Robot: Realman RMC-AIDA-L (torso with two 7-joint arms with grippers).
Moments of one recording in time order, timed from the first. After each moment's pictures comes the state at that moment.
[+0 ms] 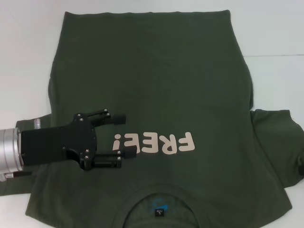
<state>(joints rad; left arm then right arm) -0.57 -2.11 0.51 0.66 2.06 1.80 -1.18 0.63 1.94 -0.47 -0.77 -2.82 -1.54 2.39</state>
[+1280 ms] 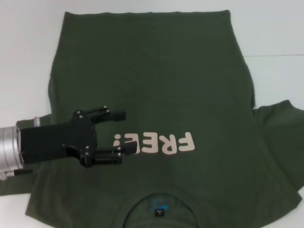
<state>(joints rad) -0.57 -2.11 0.50 0.65 2.05 1.80 -1.18 0.61 1.91 -0.48 -0.86 -2.83 -1.44 2.39</state>
